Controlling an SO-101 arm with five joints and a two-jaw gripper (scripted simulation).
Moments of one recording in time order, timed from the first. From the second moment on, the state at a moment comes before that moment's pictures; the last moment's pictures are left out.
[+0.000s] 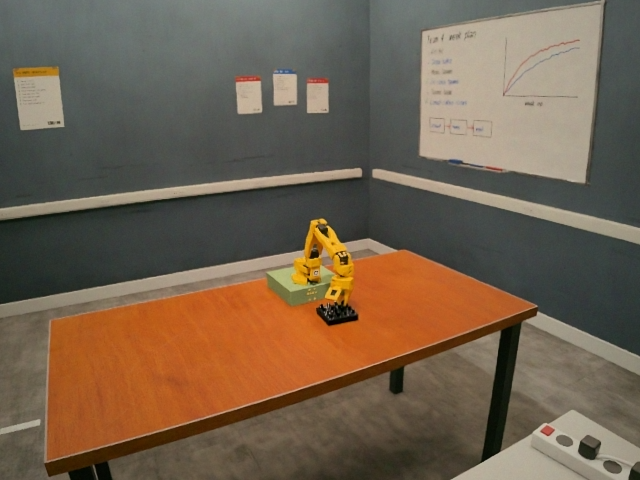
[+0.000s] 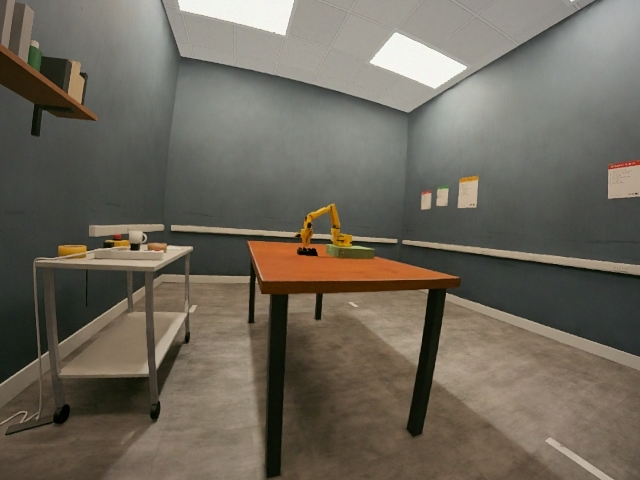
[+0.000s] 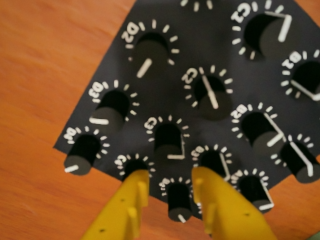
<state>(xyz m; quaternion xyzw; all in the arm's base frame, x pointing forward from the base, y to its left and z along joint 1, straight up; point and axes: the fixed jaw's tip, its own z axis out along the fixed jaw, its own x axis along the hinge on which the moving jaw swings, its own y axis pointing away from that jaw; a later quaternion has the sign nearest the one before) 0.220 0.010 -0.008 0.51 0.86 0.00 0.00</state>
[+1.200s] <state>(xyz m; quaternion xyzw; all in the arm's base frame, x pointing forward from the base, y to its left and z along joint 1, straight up) 0.221 0.009 -0.009 0.51 0.86 0.00 0.00</state>
